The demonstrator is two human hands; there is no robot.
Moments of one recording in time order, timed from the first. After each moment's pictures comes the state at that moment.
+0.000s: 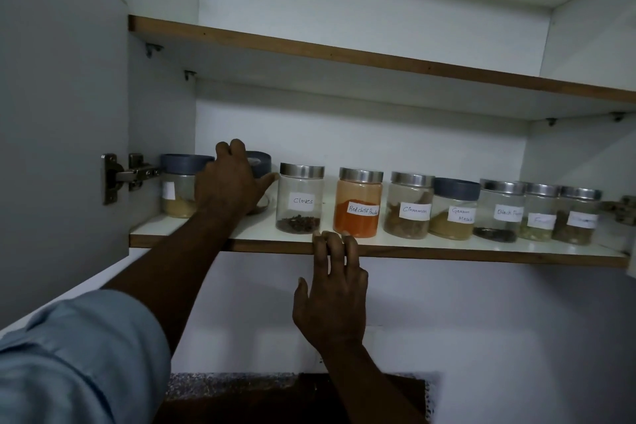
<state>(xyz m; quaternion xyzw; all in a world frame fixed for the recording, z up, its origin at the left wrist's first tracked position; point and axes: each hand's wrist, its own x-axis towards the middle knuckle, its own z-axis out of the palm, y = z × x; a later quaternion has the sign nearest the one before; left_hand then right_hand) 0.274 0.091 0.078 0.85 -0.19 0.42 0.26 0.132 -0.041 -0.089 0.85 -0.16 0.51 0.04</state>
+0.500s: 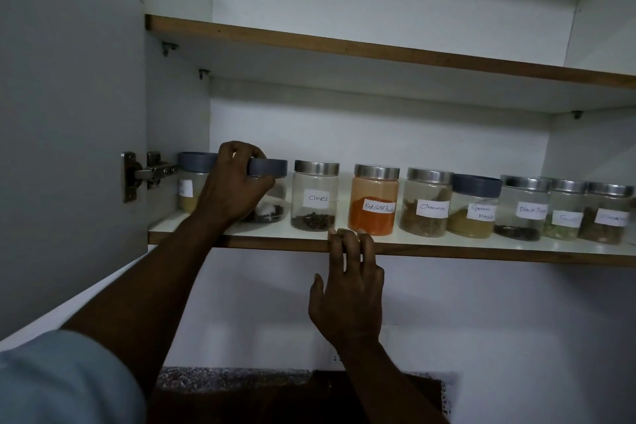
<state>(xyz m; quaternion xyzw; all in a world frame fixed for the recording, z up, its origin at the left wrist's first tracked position) 0.280 0.123 0.066 0.74 -0.37 0.34 0.44 0.139 -0.046 -0.091 0.84 -0.16 0.52 0.06</state>
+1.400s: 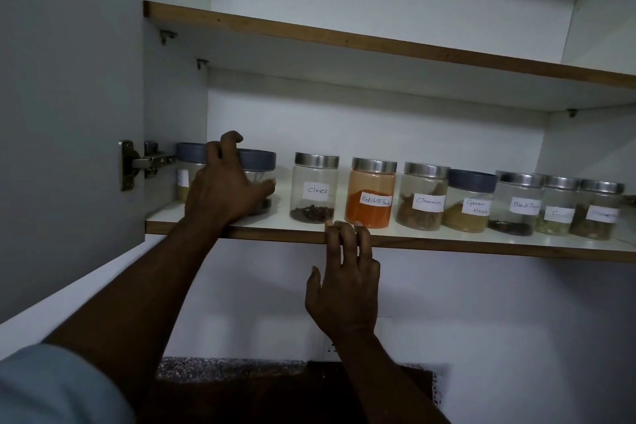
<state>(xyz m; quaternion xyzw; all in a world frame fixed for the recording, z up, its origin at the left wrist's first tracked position) 0.267 0.128 0.054 0.80 -0.28 0.37 0.39 0.131 -0.040 -0.087 0.84 -0.16 0.52 0.05</state>
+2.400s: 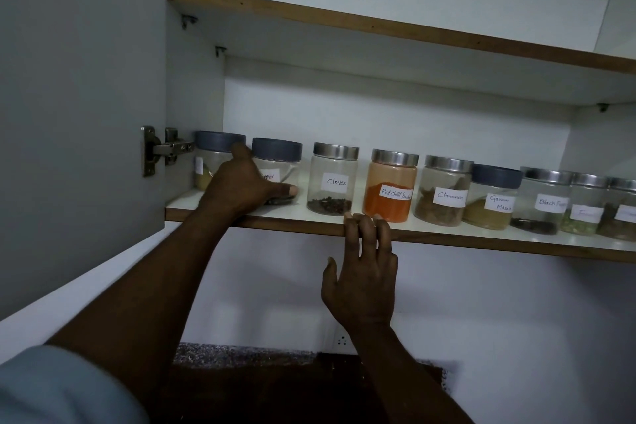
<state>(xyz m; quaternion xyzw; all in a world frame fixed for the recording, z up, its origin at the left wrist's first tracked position) 0.275 0.133 0.051 0.84 -0.25 0.21 0.44 0.136 -0.042 -0.088 0.83 -0.16 0.54 0.05</state>
